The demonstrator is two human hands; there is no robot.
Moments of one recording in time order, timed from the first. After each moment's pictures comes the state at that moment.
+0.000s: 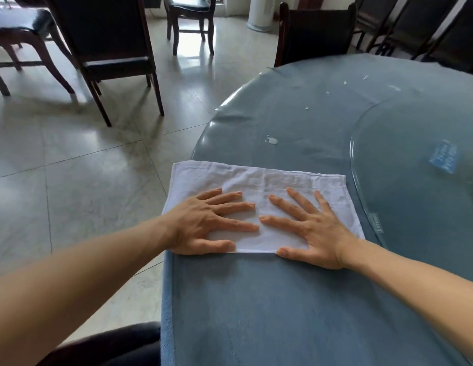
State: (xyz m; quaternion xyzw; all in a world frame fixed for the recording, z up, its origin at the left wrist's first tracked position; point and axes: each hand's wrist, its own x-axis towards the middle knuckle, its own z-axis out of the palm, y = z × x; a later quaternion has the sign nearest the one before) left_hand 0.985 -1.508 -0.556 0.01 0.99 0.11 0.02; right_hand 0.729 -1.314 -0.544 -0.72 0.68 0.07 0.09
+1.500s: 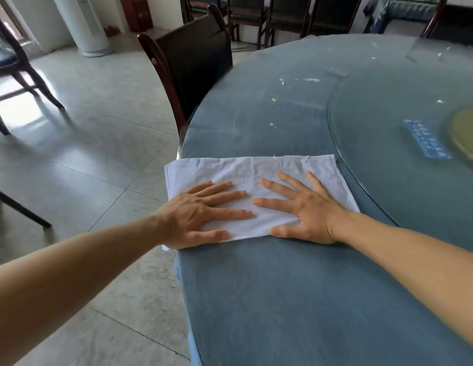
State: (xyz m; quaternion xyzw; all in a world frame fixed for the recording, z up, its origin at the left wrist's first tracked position) left_hand 0.683 -1.850 -0.560 0.30 0.95 0.08 0.04; right_hand 0.584 -1.552 -0.548 -0.46 0.88 0.02 0.10
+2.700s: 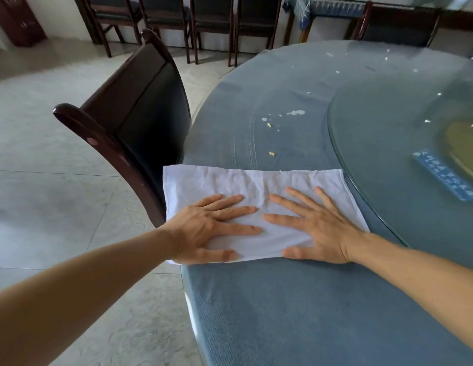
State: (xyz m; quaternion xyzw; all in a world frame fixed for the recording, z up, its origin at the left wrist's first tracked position) left_hand 0.416 -1.958 -0.555 0.48 0.88 0.06 0.06; right_hand 0.429 -1.641 -0.543 -0.32 0.94 0.03 0.12
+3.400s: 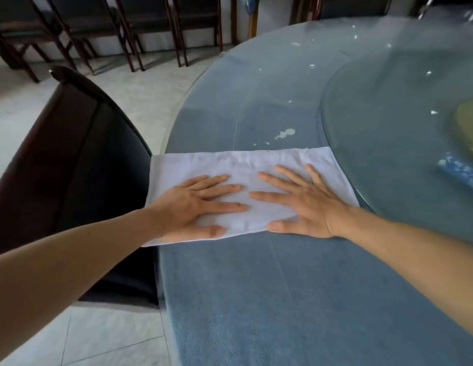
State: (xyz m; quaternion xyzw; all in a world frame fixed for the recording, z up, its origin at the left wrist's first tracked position) left_hand 0.162 -1.964 -0.550 0.54 0.84 -0.01 0.08; right_hand 0.249 -1.658 -0.548 -0.19 0.98 -0.02 0.11
